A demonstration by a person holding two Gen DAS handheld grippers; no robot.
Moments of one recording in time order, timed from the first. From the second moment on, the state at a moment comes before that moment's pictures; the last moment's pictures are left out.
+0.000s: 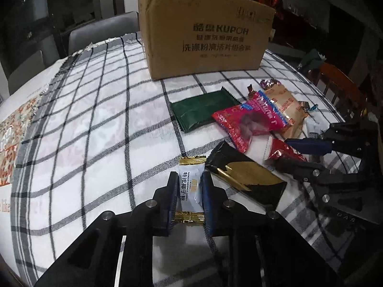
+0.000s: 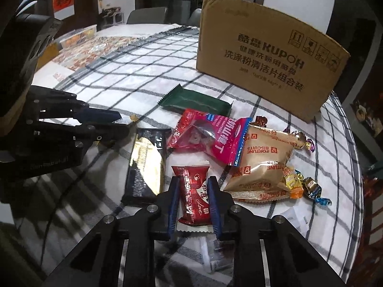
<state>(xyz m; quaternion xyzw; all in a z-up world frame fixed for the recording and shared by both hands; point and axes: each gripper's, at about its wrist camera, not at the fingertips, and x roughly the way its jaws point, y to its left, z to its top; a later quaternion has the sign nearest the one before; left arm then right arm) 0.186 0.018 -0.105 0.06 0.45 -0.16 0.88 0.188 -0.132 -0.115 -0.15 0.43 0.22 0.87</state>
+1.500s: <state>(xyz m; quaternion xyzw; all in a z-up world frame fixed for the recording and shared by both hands) 0.276 -0.026 0.091 0.05 0.28 -0.18 0.94 0.274 -0.194 0.071 -0.02 0.24 0.15 0.96</state>
